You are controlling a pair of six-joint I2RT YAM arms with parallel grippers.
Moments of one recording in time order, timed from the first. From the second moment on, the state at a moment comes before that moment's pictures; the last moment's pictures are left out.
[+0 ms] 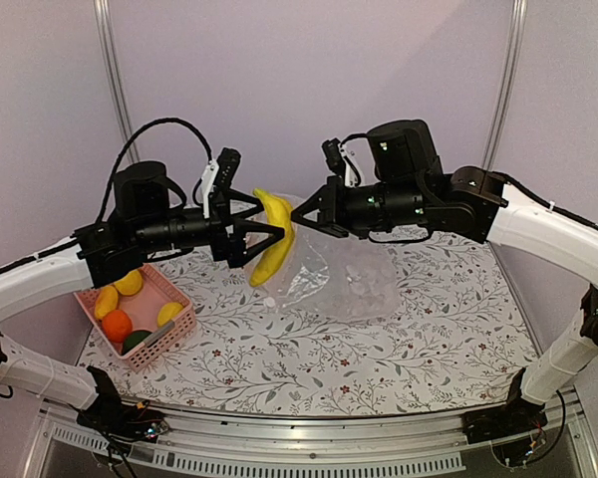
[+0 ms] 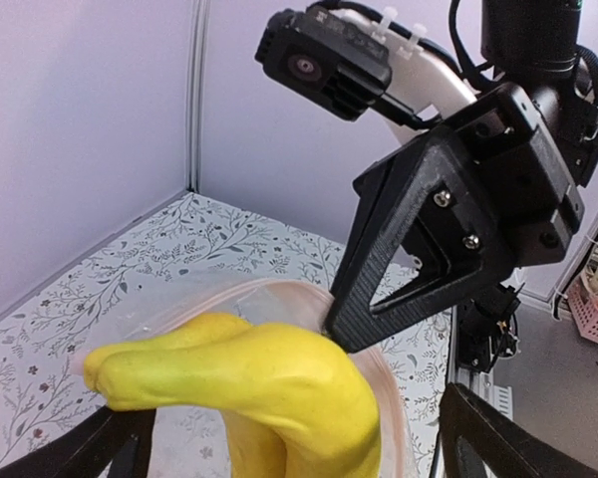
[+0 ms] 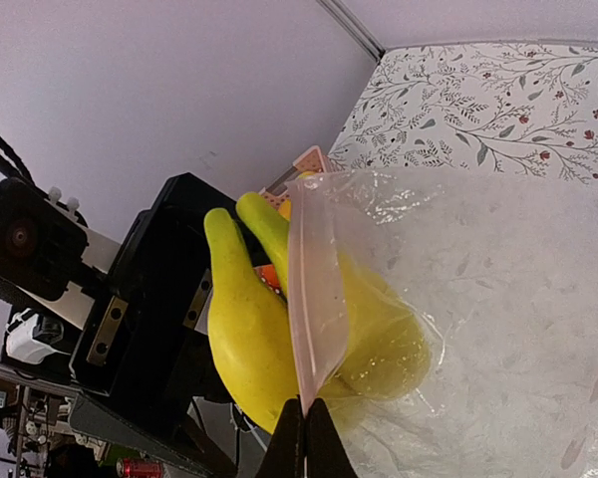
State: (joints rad) left arm -0.78 1.19 1.00 0.05 0.41 -0.10; right arm 1.03 1.56 1.60 -0.44 -0.13 0.80
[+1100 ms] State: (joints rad) left arm -0.73 0.99 1.15 -0.29 0.38 -0.27; right arm 1.01 1.56 1.58 -0.44 -0.03 0.82
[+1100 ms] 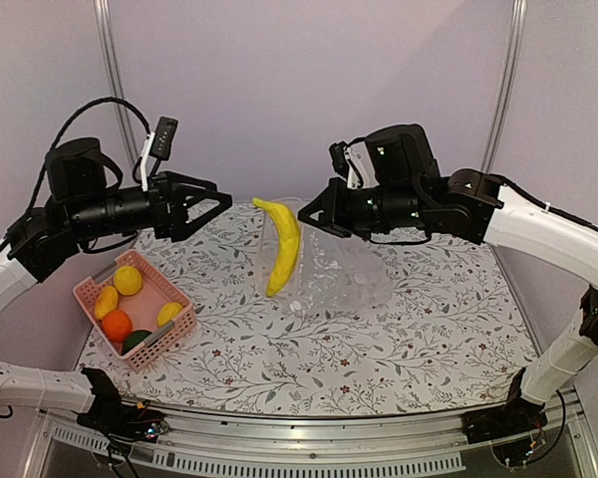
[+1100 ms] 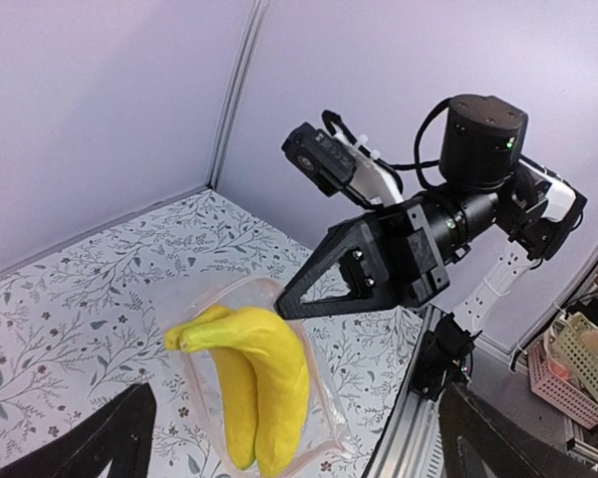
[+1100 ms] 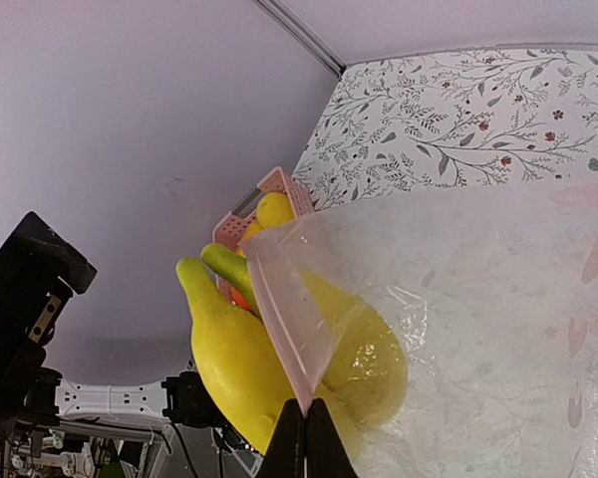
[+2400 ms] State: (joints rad) left arm -0.66 1.07 0.89 -0.37 0.47 -0.61; right arm 1.00 1.56 1.57 -0.42 -0.04 0.82
